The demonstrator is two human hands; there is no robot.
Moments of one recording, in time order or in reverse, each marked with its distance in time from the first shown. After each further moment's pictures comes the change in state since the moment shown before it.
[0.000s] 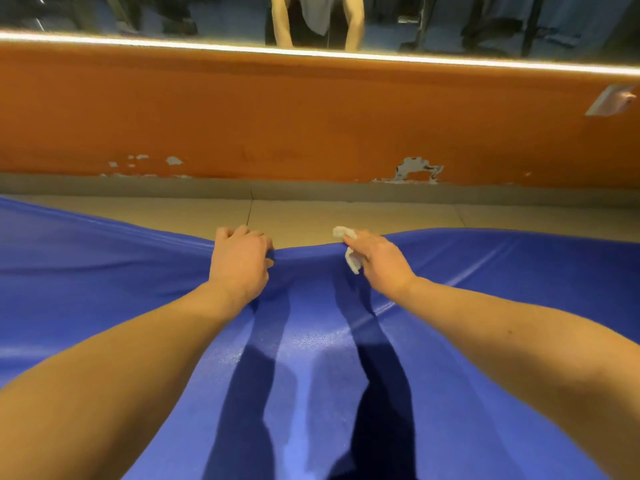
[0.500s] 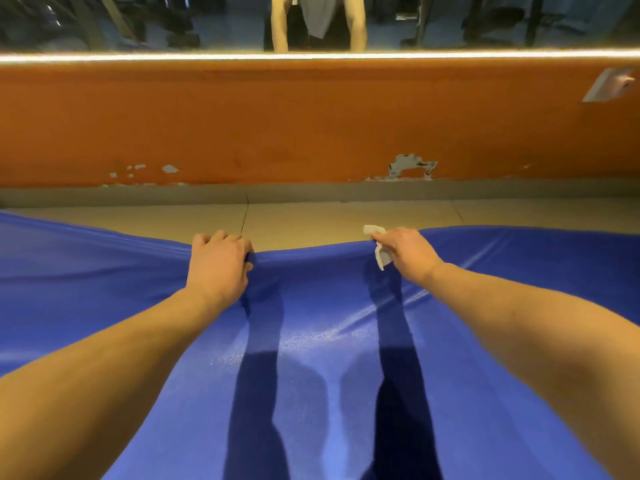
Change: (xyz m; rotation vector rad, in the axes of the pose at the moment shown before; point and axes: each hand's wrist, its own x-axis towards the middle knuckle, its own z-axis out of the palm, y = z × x) left_hand -0.007 0.011 -0.004 0.048 0.005 -0.057; right_hand -0.022 0.081 -0.047 -0.238 -0.129 0.160
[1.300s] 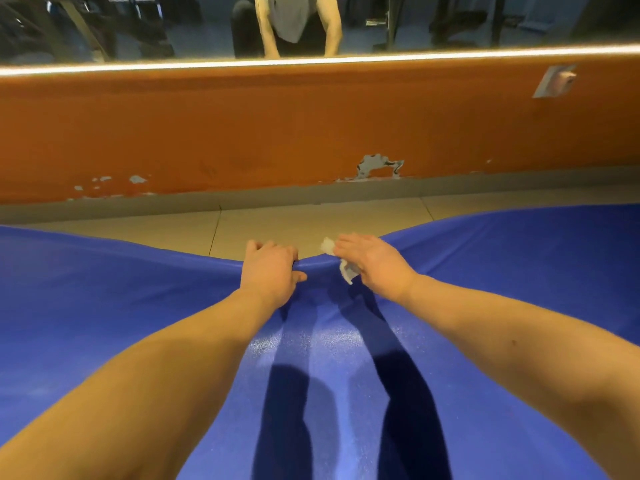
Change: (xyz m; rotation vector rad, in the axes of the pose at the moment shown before) left_hand 0.022 0.139 0.009 -0.103 -0.048 0.139; right_hand -0.045 0.001 -0.007 0.017 0.086 -0.312
